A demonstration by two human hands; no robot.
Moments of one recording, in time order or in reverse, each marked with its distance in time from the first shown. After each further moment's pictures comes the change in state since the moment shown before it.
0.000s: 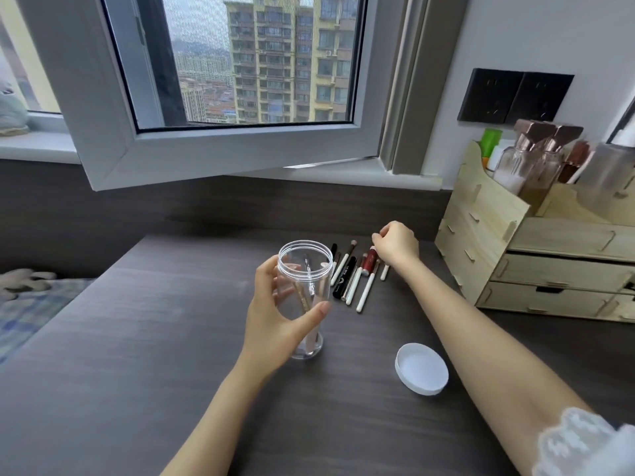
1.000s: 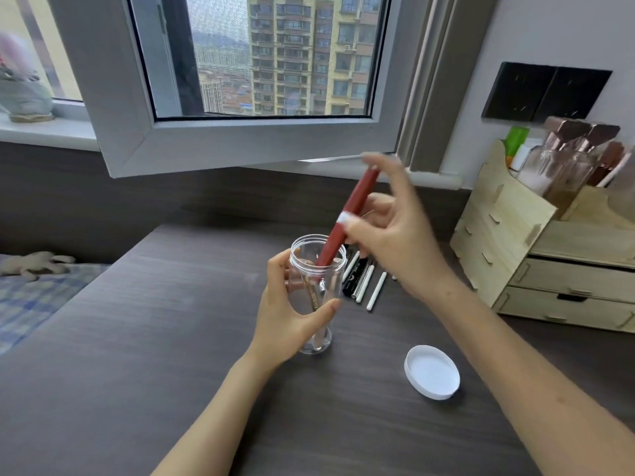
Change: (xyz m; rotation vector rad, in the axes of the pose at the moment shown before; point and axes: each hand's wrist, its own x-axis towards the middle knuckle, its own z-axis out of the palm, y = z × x) left_hand 0.005 -0.004 0.002 0.042 0.000 0.090; right_hand -0.125 -0.060 -0.068 0.745 -0.202 -0.674
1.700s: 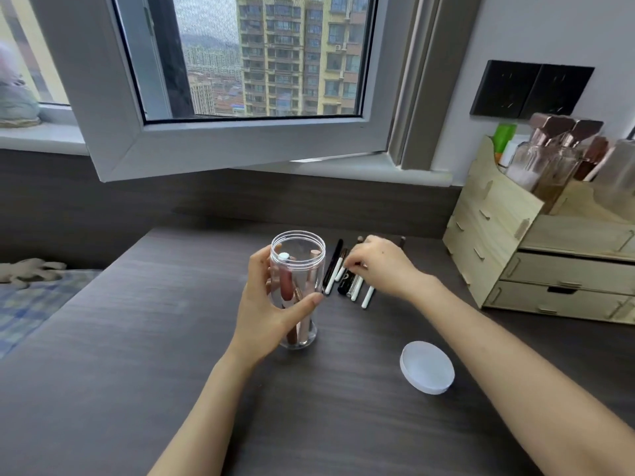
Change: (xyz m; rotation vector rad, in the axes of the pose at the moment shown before) left_hand 0.003 -0.007 -0.016 -0.021 0.001 -0.019; right_hand 0.022 0.117 -0.015 -1.134 -0.525 0.019
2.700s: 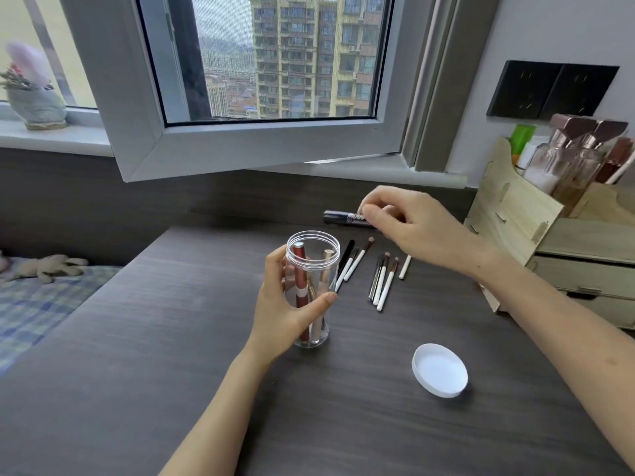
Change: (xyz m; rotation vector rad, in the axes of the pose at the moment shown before) left_hand 0.001 0.001 0.002 0.034 0.011 0.000; right_hand -0.035 -0.030 -0.097 0.594 0.255 -0.057
